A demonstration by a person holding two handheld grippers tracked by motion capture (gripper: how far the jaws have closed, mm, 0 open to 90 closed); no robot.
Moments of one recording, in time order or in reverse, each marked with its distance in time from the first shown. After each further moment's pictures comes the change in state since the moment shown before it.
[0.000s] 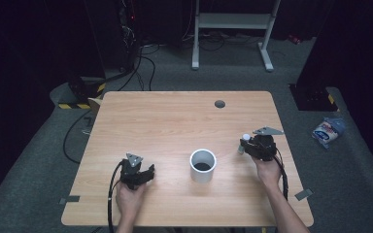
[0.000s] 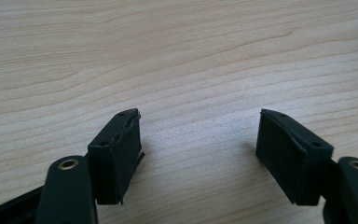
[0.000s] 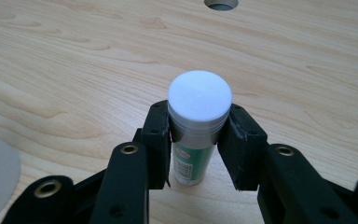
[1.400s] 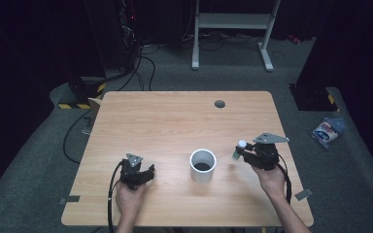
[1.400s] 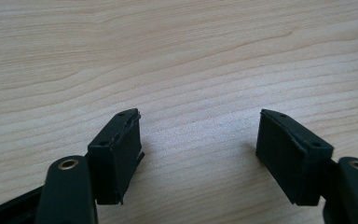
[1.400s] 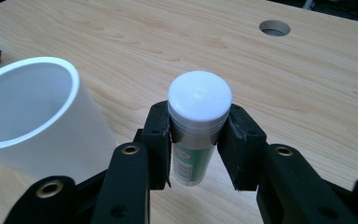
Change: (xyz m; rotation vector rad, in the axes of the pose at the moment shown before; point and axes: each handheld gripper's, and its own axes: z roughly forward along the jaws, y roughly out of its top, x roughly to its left) left arm 0.000 0.000 0.000 -0.003 0.000 -0.004; right arm 0.030 0.002 -0.048 -0.047 0.155 -0.074
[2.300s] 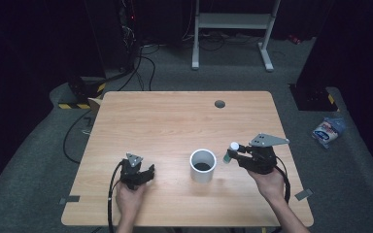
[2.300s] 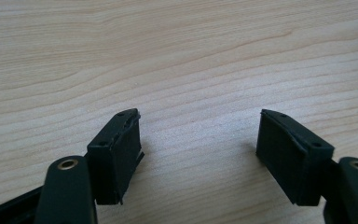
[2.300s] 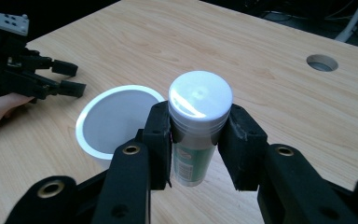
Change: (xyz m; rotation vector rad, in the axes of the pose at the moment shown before) left arm 0.000 0.000 0.000 0.002 0.000 0.001; right arm 0.037 0.023 -0.027 -0.045 0.126 -0.067
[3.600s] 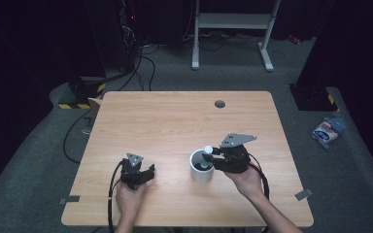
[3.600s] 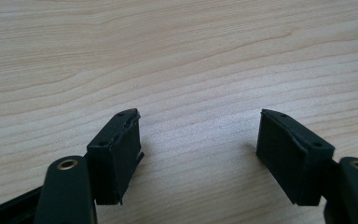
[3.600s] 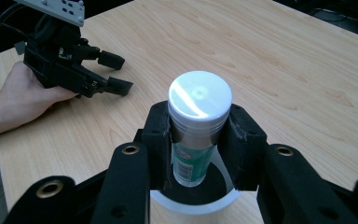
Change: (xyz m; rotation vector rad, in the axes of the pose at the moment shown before) left arm -0.001 0.001 0.002 -0.002 -0.003 -0.001; right arm 0.042 0.024 0.046 0.059 0.125 -0.105
